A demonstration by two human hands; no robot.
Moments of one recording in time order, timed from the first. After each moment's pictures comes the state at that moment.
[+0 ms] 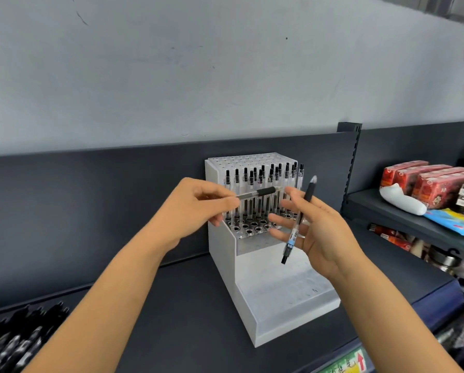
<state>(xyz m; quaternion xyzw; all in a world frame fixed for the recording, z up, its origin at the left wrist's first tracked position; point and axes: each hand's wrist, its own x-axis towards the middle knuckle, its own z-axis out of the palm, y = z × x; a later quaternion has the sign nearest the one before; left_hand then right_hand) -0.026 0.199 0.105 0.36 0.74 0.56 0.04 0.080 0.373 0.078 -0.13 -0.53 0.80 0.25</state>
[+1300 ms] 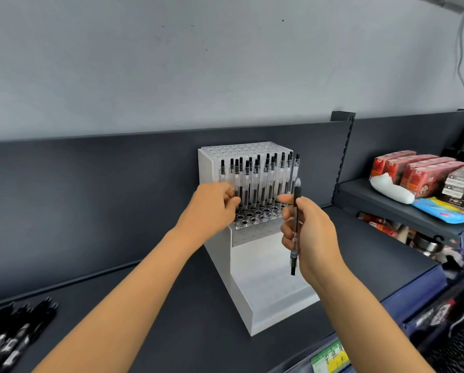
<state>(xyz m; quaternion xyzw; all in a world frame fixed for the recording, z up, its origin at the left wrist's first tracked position) -0.055 0.248 0.065 0.38 0.85 0.35 -0.12 0.073 0.359 0.056 -0.18 -0.55 0.75 0.31</state>
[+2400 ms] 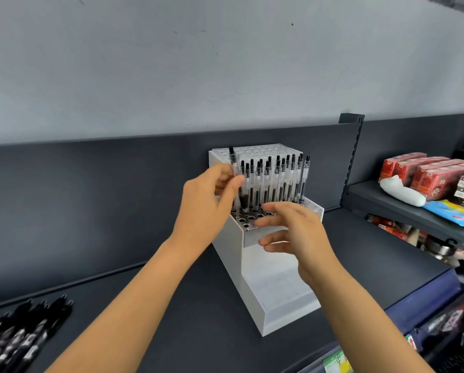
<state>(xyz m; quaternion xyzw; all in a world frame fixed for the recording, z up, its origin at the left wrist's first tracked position) -0.036 0.217 0.073 0.41 0.70 0.54 -0.23 0.069 0.336 0.064 -0.18 -0.65 0.70 0.24</state>
